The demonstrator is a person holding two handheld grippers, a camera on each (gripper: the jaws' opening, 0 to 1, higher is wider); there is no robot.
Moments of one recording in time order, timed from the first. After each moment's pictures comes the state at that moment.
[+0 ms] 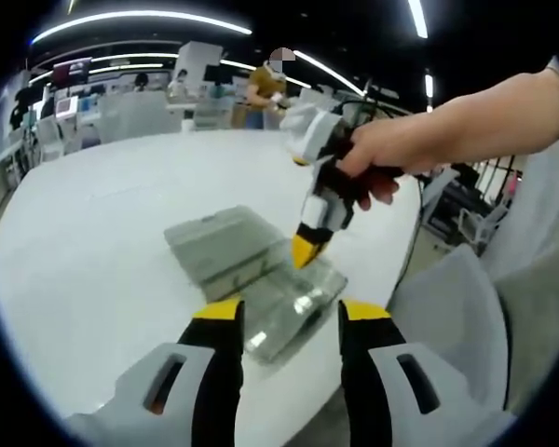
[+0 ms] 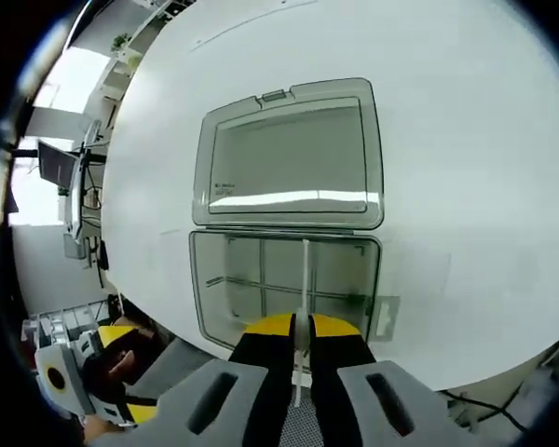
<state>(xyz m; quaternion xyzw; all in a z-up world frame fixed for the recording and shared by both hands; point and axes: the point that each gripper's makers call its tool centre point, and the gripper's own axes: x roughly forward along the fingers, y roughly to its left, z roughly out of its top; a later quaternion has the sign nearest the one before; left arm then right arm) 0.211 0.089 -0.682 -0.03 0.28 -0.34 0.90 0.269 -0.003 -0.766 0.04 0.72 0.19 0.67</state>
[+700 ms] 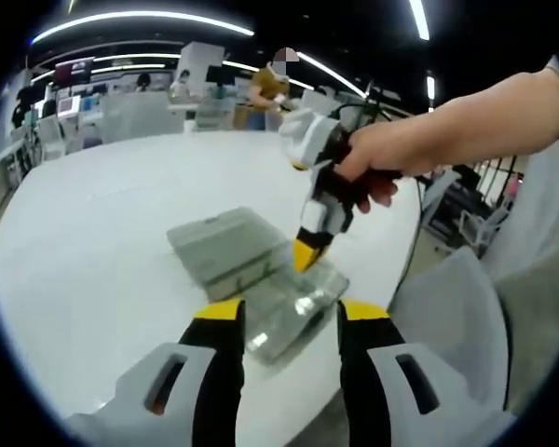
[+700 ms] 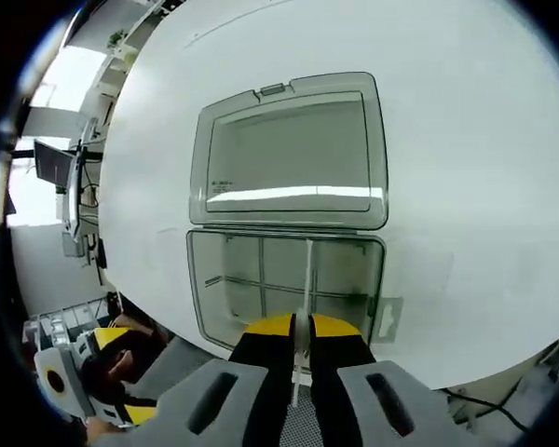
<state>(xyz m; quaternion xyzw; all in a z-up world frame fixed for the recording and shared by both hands) 0.211 0.092 -0.681 -0.03 0.28 -0.34 0.90 0.264 -0.001 -0.769 0.04 0.73 0.18 0.66</state>
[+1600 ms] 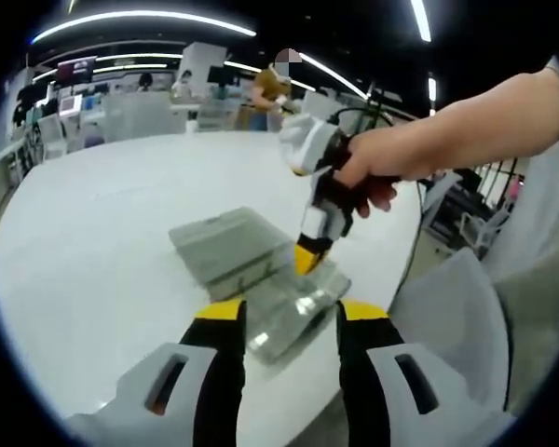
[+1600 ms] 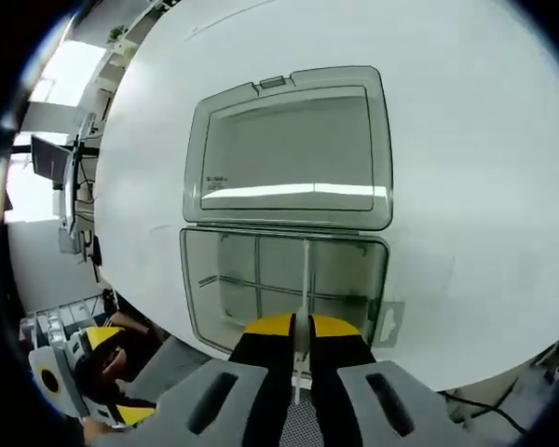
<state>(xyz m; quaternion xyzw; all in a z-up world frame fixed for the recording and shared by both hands) 0.210 0.095 -0.681 -0.03 0.28 -0.34 0.90 0.260 0.000 -0.773 0.03 0.73 0.18 0.66</state>
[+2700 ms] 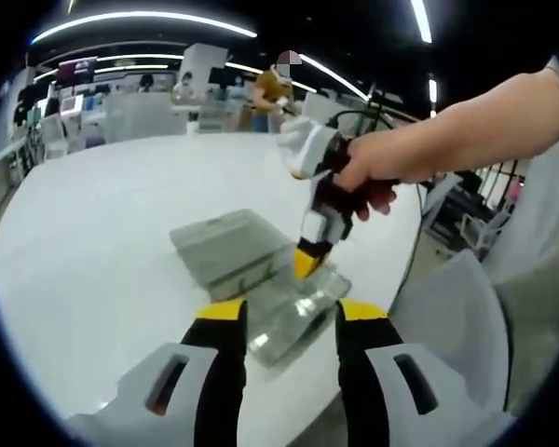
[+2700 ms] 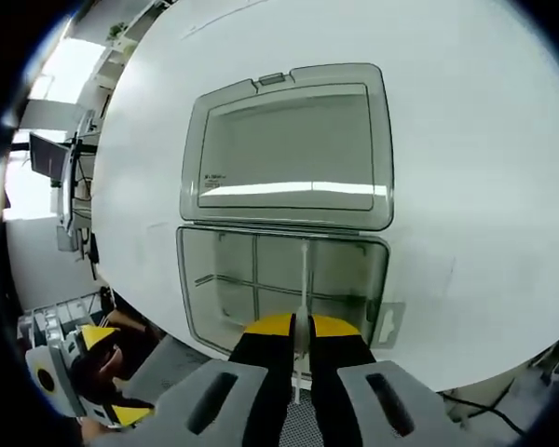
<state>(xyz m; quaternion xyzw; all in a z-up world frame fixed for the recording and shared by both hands) 0.212 0.094 -0.679 -0.04 0.28 -0.34 0.90 0.263 -0.001 -0.778 0.01 0.73 0.18 0.66</state>
